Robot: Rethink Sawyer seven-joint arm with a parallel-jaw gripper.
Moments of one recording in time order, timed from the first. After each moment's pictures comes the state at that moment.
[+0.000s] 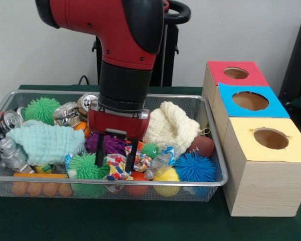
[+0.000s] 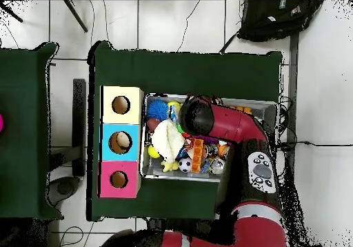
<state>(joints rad) -0.25 -0.45 -0.09 1.42 -0.03 0.29 1.57</state>
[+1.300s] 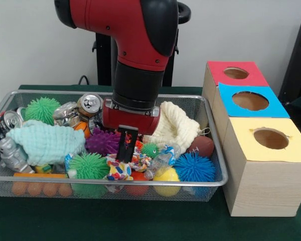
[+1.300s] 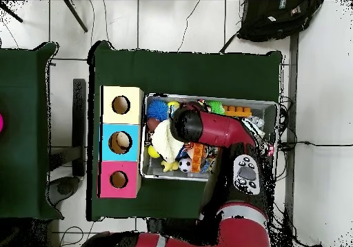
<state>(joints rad) -0.19 -0.44 -0.14 1.46 -0.03 0.29 1.57</state>
